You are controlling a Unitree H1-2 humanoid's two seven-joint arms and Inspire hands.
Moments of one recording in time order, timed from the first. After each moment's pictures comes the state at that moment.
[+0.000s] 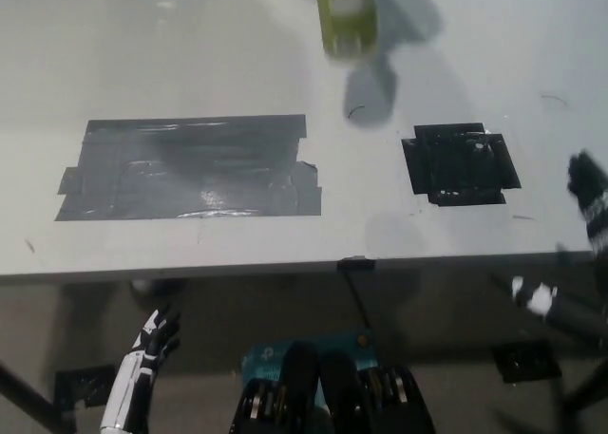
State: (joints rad) left_arm 0.09 0.11 -0.01 0.04 0.06 -0.15 -0.03; right_arm -0.11 -0.17 -0.06 -0.42 0.03 0.02 0.07
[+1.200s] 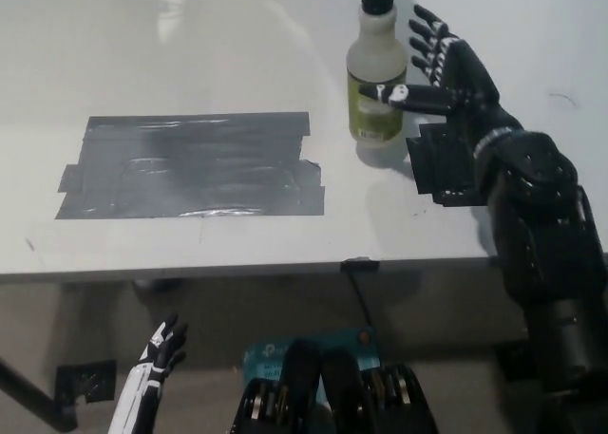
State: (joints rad) left_arm 0.11 0.10 -0.02 0.03 0.08 -0.15 -0.03; right_arm -0.85 -0.07 -0.04 0.44 0.10 0.30 0.08
